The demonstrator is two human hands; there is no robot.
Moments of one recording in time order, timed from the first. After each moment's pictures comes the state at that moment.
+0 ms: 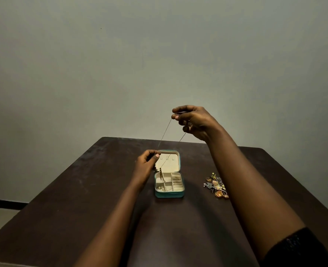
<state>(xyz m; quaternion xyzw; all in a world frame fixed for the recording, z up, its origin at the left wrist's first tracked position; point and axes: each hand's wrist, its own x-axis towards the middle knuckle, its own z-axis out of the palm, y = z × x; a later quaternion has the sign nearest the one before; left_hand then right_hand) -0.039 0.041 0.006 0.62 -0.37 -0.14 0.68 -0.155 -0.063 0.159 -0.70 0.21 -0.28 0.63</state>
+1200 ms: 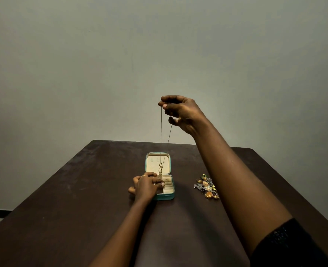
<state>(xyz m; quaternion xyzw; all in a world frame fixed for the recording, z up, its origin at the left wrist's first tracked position) -0.055 0.010 -0.057 0.82 -0.33 -0.10 0.45 -0.156 -0.057 0.178 -0.67 0.16 -0.33 0.64</state>
